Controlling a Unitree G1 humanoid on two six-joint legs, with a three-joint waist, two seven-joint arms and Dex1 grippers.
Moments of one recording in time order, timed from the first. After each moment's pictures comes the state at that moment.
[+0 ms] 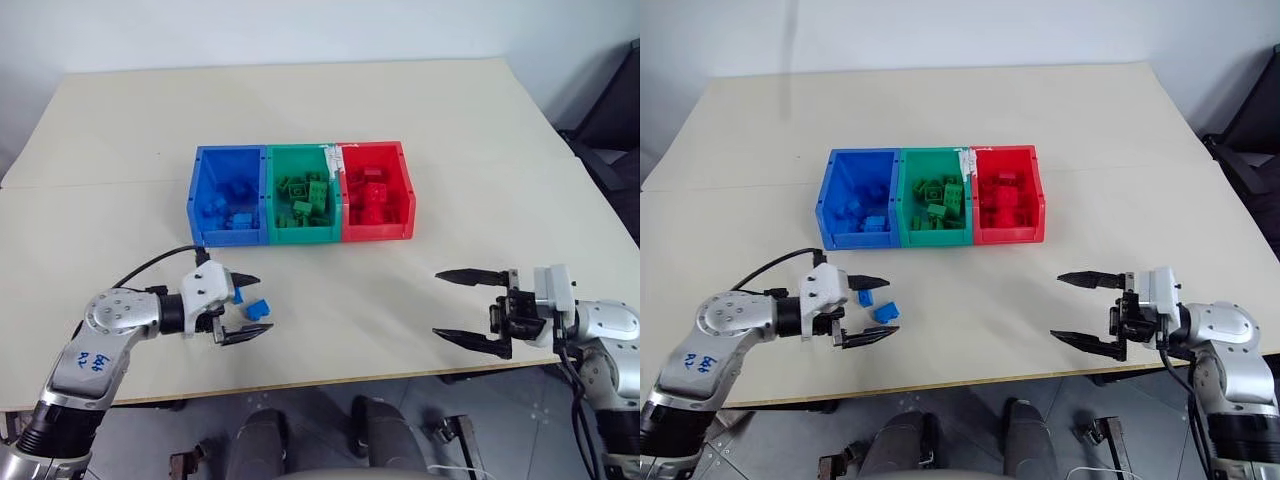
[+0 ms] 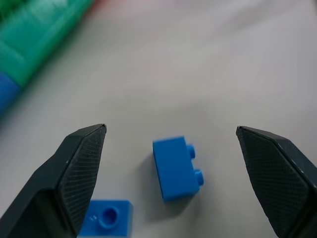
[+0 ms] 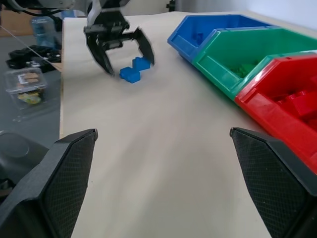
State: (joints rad) left arm -0.13 0.77 -0.02 -0.28 -0.26 0.37 -0.96; right arm -0.08 -0.70 -0.21 -0.03 0.60 -0.02 1.43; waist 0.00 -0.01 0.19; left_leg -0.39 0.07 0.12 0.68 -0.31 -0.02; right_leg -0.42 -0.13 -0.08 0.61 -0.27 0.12
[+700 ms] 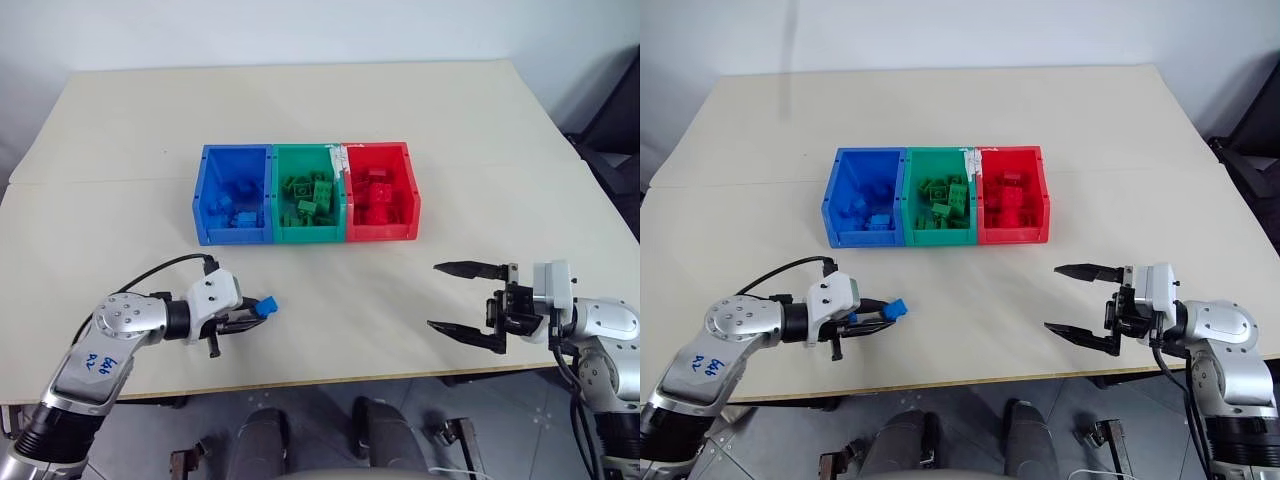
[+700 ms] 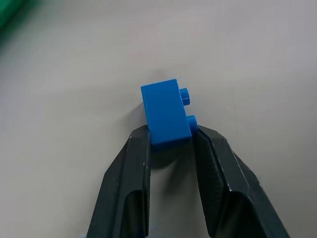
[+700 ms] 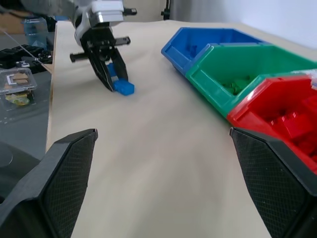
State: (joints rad) left arm -0.12 0.74 -0.03 -0.30 -0.26 0.38 -0.93; right arm -0.10 -0.70 -0.20 -0.08 0.60 -0.02 1.37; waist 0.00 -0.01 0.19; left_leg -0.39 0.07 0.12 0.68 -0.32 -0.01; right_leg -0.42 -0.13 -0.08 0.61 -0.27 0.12
